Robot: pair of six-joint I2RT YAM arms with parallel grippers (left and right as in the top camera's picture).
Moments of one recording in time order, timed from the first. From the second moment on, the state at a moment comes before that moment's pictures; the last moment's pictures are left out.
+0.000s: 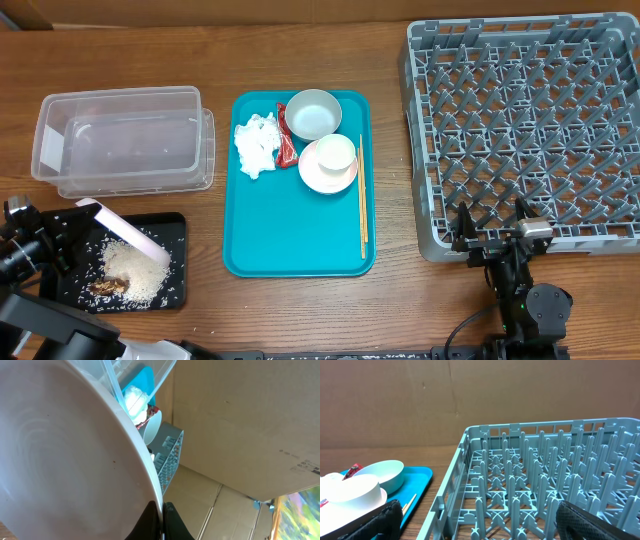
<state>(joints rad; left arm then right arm) 1.10 1.71 1.33 -1.69 1.11 0.25 0.00 0.01 0.02 -0.03 -0.11 0.08</state>
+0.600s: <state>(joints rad) 0.65 1.39 1.33 -1.65 1.10 0.23 0.00 0.01 0.02 -0.03 -0.11 0.08</state>
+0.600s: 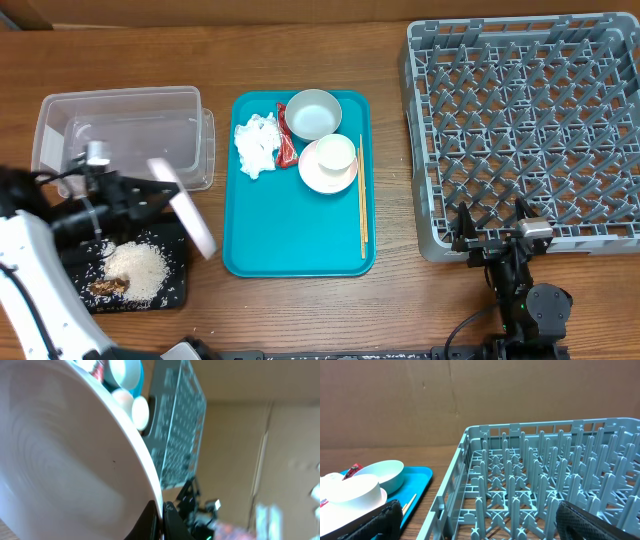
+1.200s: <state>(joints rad) -0.29 1.35 1.32 -1.12 0.52 -0.31 0.00 0.01 0.02 -0.03 -0.11 0.08</state>
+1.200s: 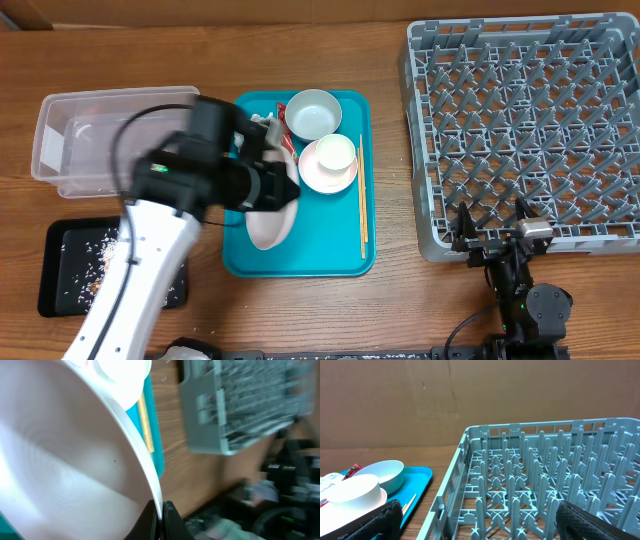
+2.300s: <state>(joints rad) -0.76 1.82 1.32 -1.13 -0.12 -0.62 0.00 0.01 0.02 -0.03 -0.11 0.08</state>
